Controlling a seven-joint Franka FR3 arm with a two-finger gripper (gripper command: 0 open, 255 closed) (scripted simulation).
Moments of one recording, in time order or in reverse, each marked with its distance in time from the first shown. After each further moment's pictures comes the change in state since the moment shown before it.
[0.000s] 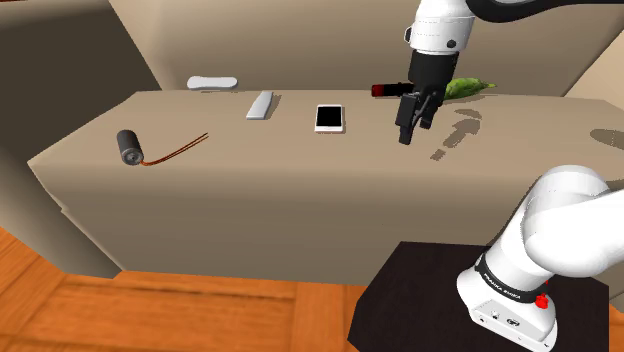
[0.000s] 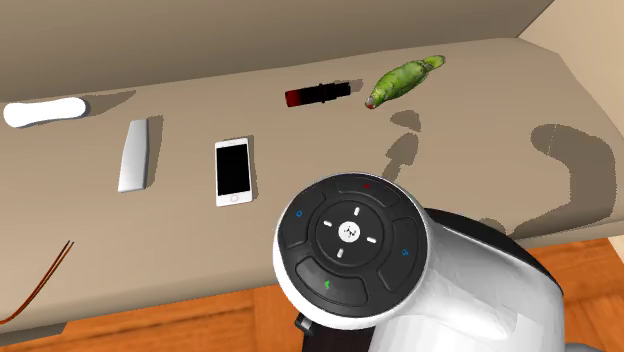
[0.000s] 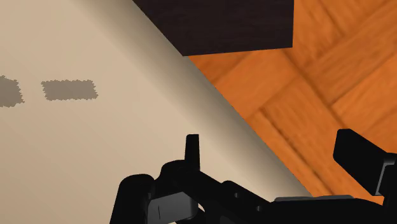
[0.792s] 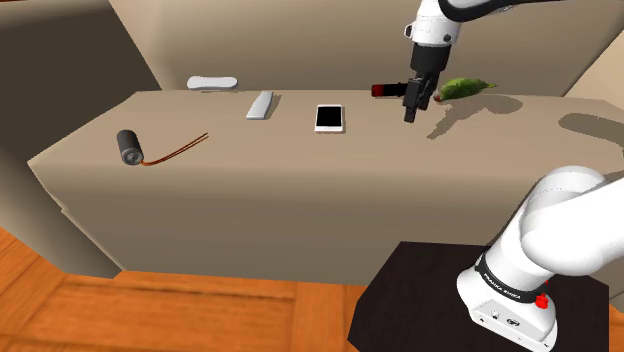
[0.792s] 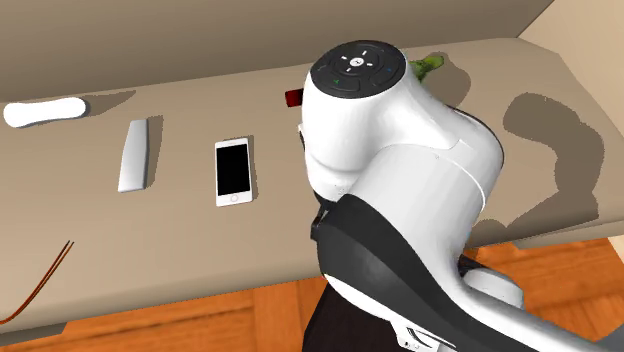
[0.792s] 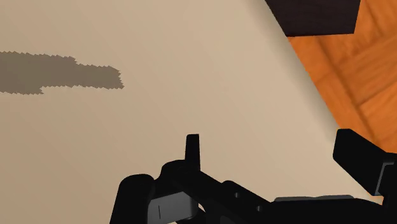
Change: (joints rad) arm -0.053 0.160 -0.212 0.062 -0.155 0.099 -0.304
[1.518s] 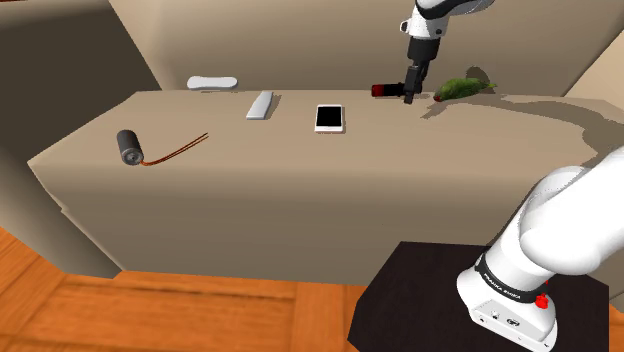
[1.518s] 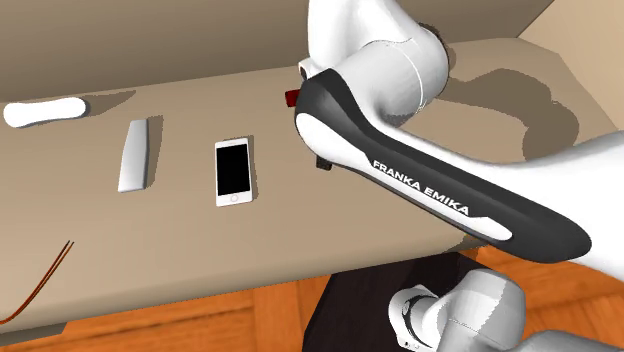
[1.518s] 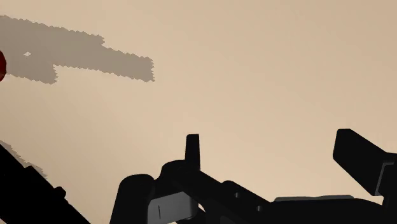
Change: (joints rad) arm -0.020 0.309 -0.211 0.226 -0.049 0.102 -0.338
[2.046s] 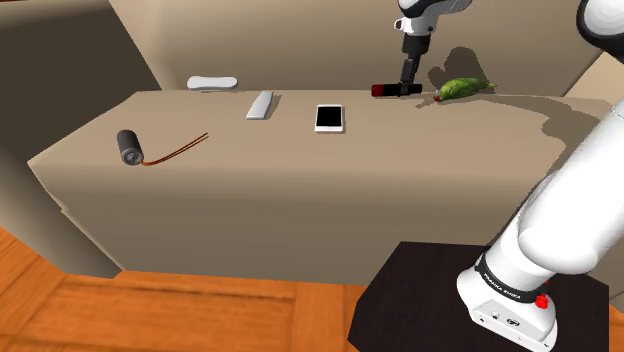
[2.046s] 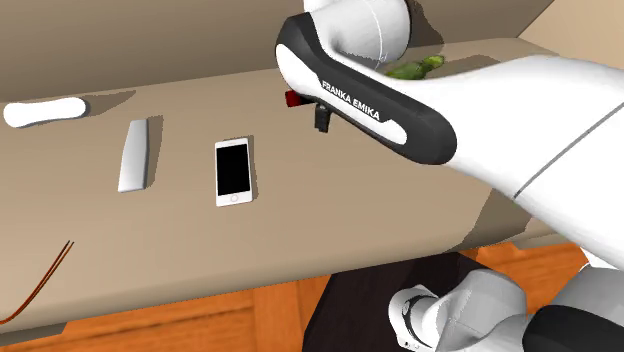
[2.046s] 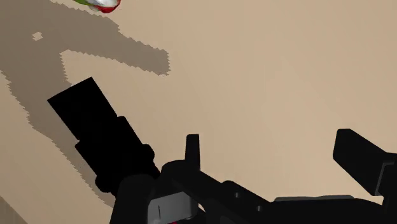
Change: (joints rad) arm -0.025 0.297 -0.116 0.264 0.088 0.026 -0.259
